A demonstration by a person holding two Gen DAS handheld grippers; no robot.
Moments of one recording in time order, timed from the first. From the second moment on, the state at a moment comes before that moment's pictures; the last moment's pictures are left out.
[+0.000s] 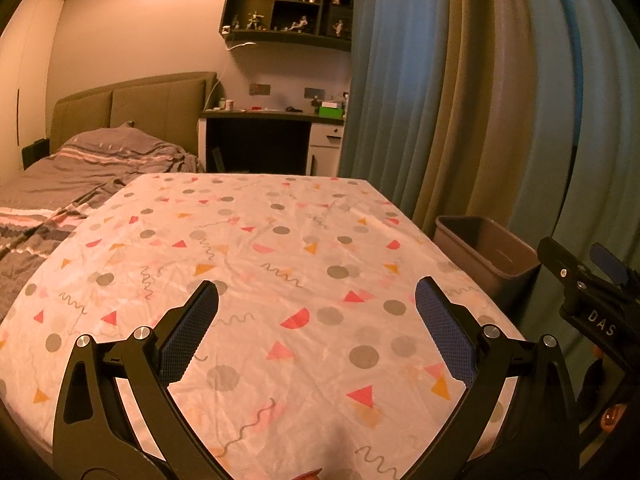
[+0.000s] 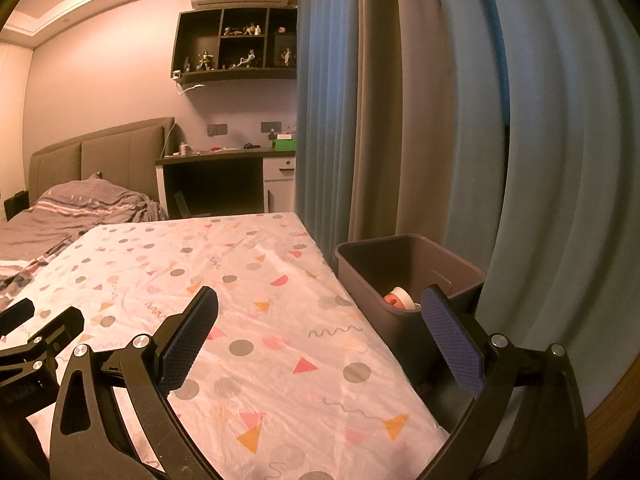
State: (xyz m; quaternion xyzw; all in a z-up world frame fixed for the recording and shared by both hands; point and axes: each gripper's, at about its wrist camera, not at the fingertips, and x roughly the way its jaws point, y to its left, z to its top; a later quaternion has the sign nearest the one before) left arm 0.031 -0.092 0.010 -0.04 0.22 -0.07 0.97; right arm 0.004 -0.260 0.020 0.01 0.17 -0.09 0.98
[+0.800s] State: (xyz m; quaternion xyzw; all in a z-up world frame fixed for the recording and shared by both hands) left arm 0.031 -0.096 0.011 -0.04 0.22 -0.07 0.97; right arm 0.004 -0.261 0.020 0.01 0.17 -0.09 0.98
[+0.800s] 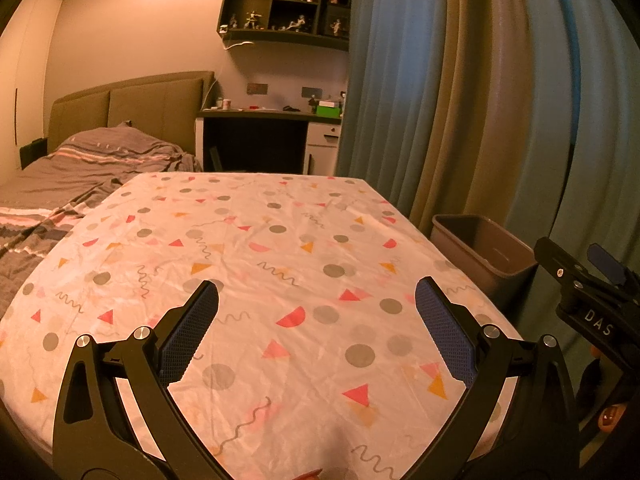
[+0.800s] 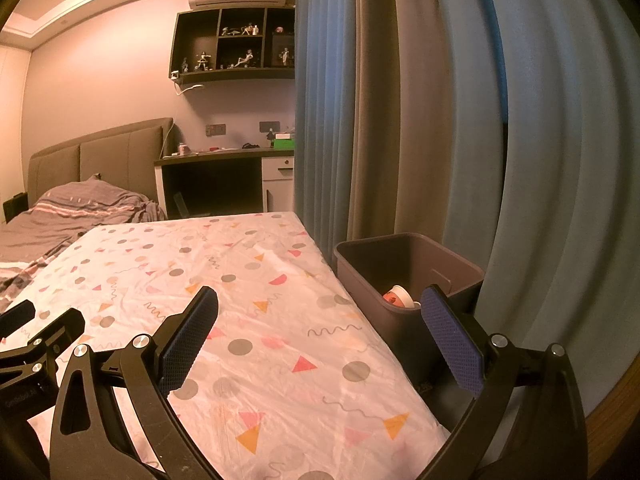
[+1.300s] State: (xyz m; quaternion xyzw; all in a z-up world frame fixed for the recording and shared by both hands) left arm 0.032 -0.102 0.011 -0.04 0.22 -0.07 0.97; right arm 0.004 -0.262 0.020 0.01 0.17 -0.09 0.98
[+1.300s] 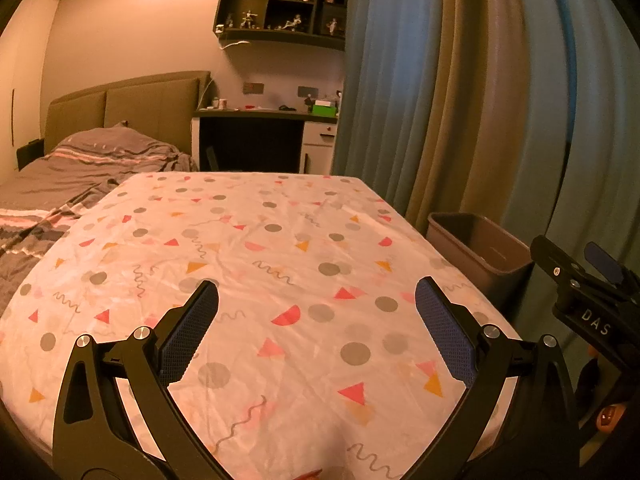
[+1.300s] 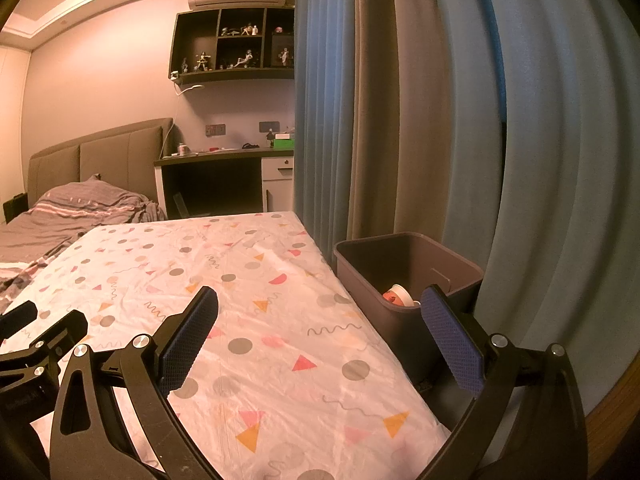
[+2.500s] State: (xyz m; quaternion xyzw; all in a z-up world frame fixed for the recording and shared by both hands) left arm 0.031 -0.105 0.011 -0.04 0.22 -0.07 0.97; right arm 0.003 -0.264 0.019 0.01 0.17 -0.08 0.98
